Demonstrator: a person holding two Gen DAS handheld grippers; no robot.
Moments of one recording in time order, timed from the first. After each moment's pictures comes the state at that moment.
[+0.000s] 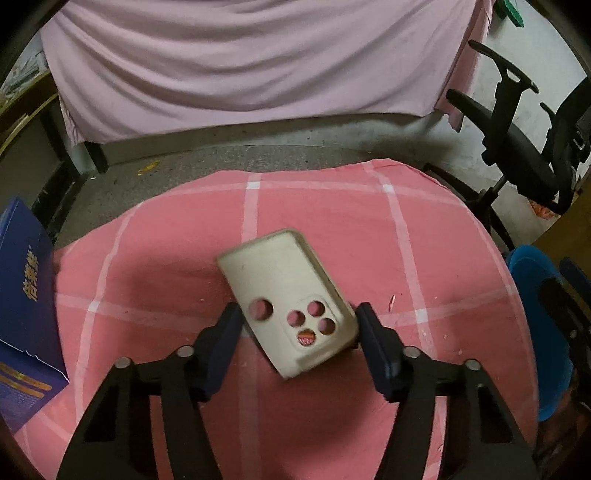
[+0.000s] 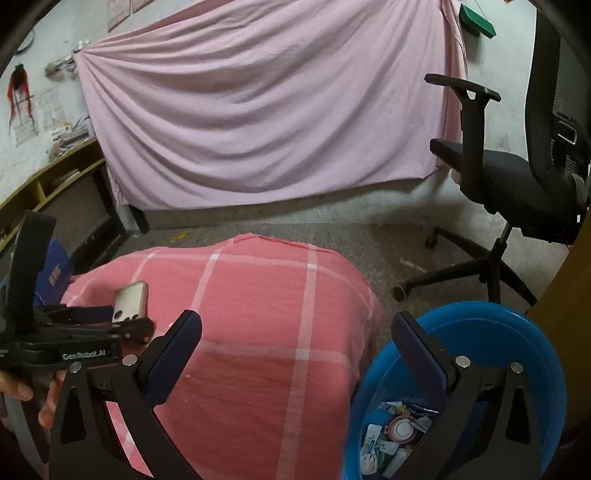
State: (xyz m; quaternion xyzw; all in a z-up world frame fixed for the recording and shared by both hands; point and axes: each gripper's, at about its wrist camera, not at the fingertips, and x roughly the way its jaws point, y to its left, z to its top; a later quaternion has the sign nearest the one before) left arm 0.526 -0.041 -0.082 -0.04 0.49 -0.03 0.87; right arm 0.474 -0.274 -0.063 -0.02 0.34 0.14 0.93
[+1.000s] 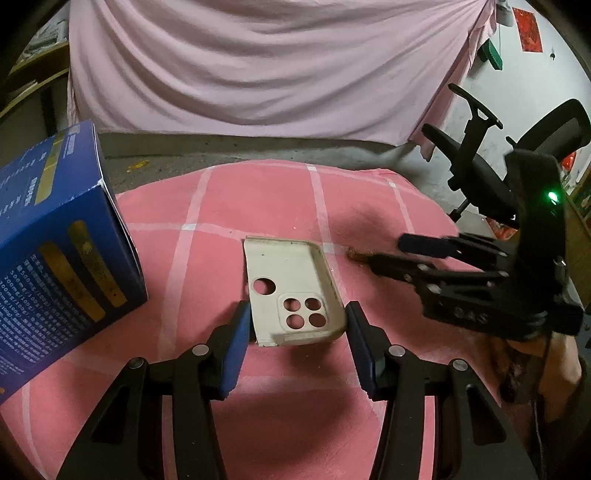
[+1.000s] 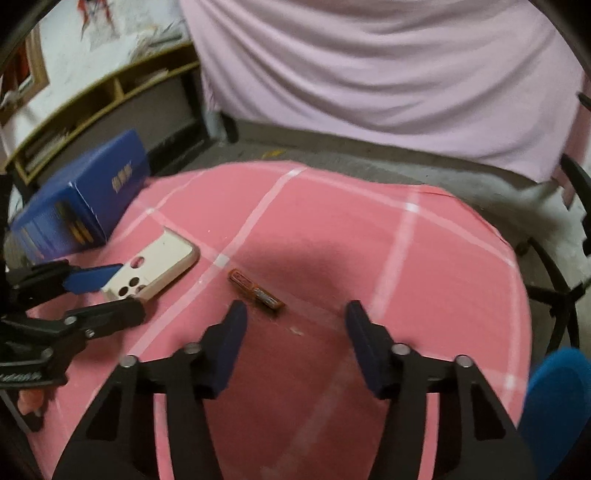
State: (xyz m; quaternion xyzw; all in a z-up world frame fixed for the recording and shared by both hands) left arm 0.436 0.037 -0.071 -0.11 0.44 -0.09 0.89; right arm 0.486 -0.144 -0.105 -0.13 0.45 0.32 0.83
